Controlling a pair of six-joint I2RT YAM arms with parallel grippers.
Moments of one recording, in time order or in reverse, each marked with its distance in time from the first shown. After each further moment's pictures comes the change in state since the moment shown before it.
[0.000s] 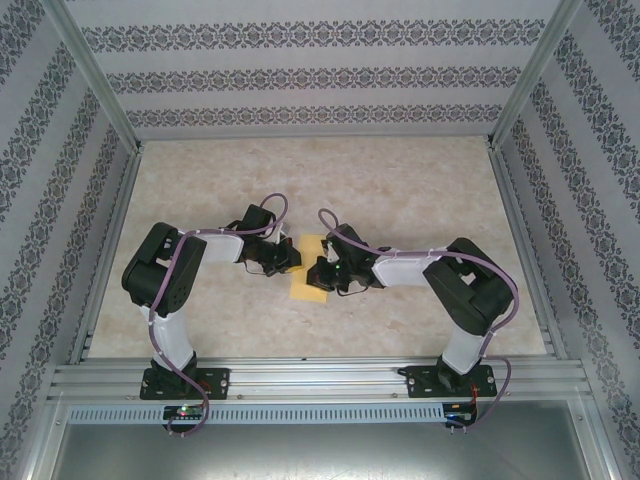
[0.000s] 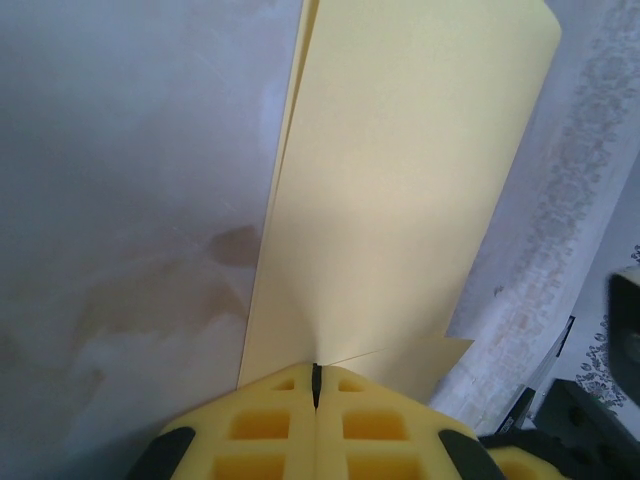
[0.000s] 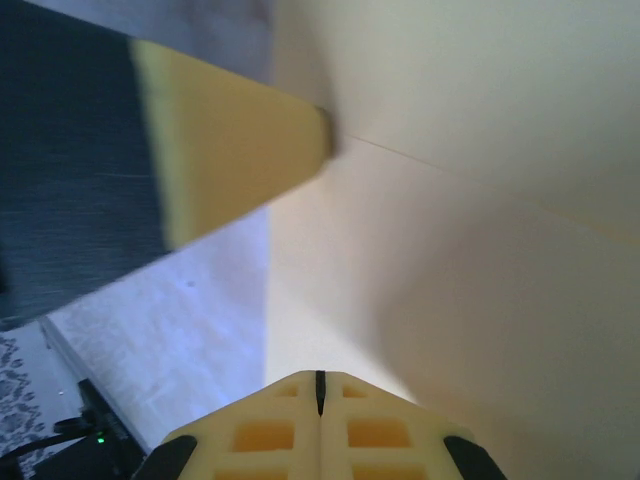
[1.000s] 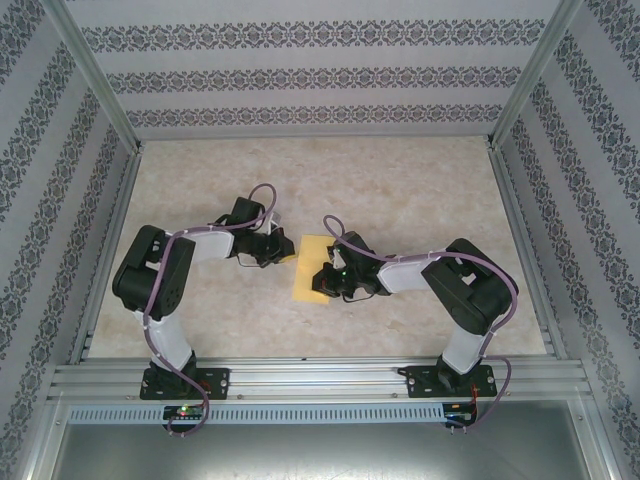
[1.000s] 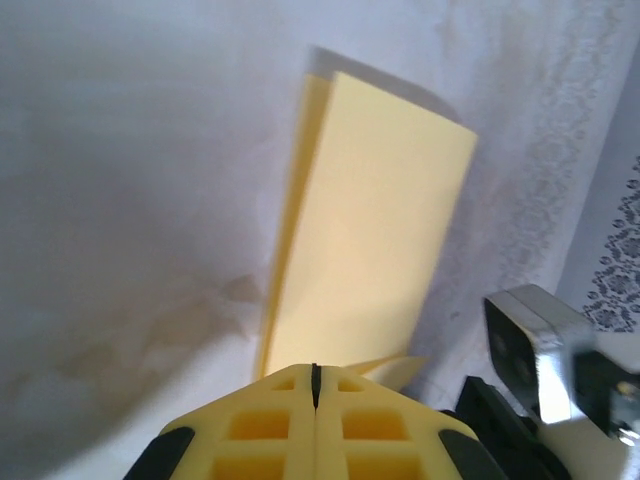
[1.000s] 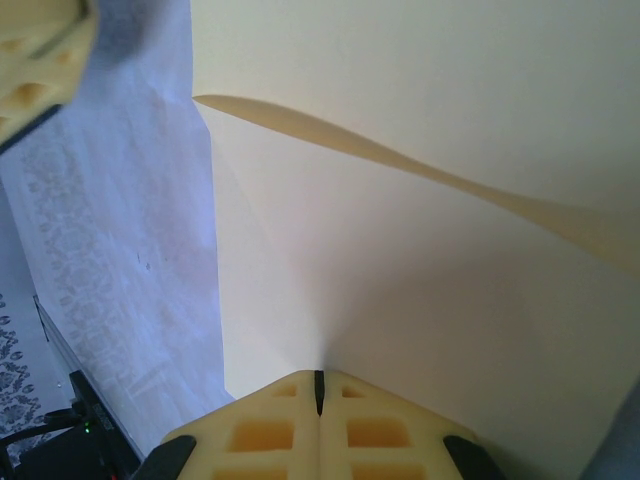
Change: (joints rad) left arm 0.062 -0.057 0.007 0.007 0.021 0.006; right arm -0.019 -0.010 -0.103 0.119 -0.025 0.002
